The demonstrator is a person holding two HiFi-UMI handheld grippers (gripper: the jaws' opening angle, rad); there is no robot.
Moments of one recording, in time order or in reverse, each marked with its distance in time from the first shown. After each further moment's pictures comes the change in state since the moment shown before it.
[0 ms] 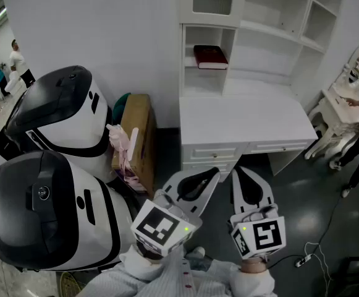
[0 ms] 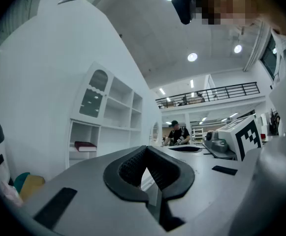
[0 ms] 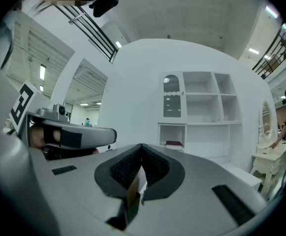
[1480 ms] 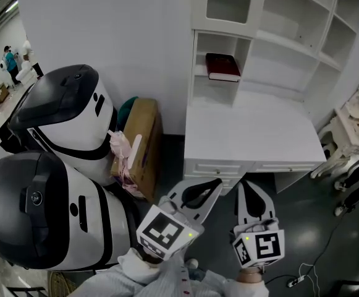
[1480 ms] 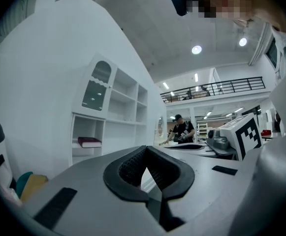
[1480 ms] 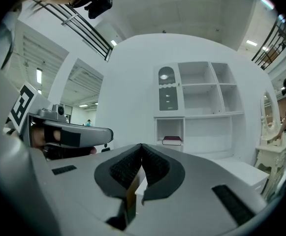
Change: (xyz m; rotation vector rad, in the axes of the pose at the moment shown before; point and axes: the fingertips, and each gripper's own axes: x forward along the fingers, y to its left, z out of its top) left arm 0.054 0.038 -0.031 0.021 0.069 0.038; right arm 0.042 -0.050 -0.034 0.056 0.029 0.009
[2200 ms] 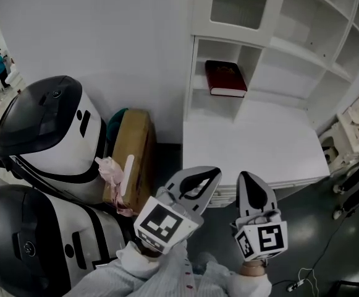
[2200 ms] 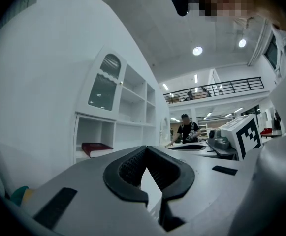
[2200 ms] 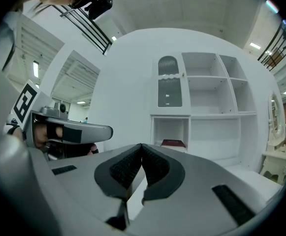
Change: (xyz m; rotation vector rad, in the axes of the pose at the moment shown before) left arm 0.085 0.155 0.004 0.012 -0.024 -0.016; right arm 0.167 -0.042 -0.001 -0.040 -0.001 -0.014
